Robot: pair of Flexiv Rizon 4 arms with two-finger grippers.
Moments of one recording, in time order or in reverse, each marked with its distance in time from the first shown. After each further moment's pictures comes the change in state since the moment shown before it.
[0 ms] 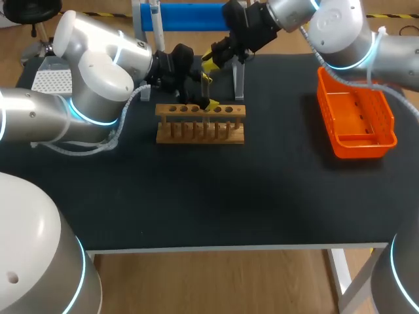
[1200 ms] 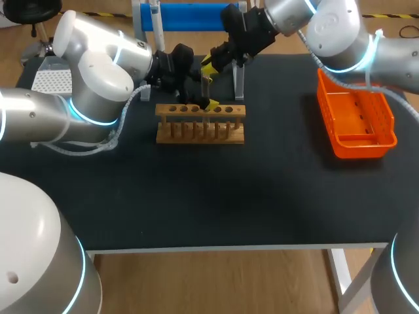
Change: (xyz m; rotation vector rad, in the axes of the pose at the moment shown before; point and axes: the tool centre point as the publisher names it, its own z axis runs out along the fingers) left arm 0.000 0.000 0.000 0.000 0.000 0.000; right arm 0.002 -0.008 0.007 0.012 0.007 0.034
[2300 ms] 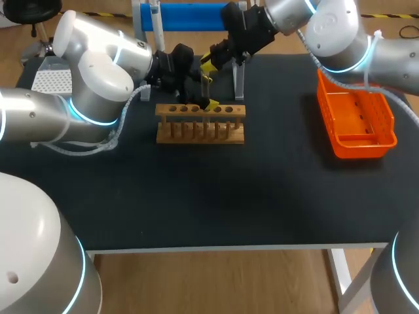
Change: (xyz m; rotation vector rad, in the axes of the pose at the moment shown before) left arm 0.000 0.000 0.000 0.000 0.000 0.000; right arm -0.007 0.003 0.001 -0.014 -0.014 -0.012
